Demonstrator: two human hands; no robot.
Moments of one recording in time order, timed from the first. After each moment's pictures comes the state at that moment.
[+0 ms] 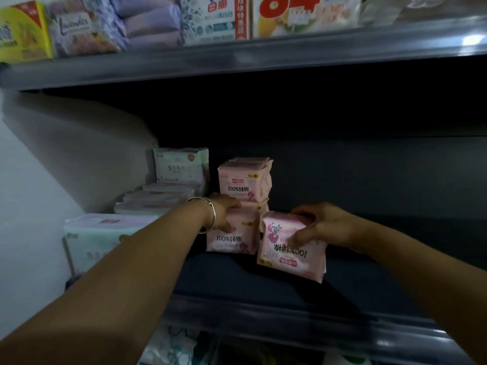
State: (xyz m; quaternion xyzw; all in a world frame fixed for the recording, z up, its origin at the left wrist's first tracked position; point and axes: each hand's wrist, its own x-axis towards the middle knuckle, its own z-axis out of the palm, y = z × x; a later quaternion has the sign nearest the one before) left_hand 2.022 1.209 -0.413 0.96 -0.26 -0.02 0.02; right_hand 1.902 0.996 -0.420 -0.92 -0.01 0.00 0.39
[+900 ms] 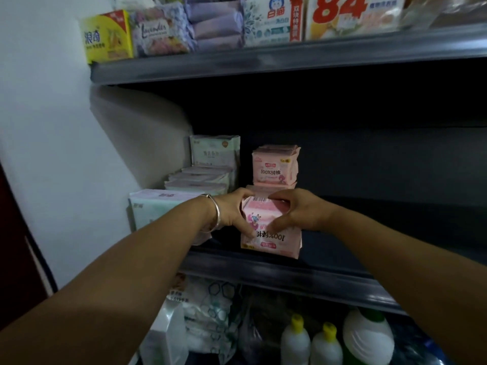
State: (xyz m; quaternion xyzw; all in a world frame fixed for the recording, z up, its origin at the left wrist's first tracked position) left_hand 1.947 1.277 -0.422 0.90 -0.24 -0.14 0.34; right_hand 1.896 1.099 -0.421 -0.93 -0.08 -0.01 0.36
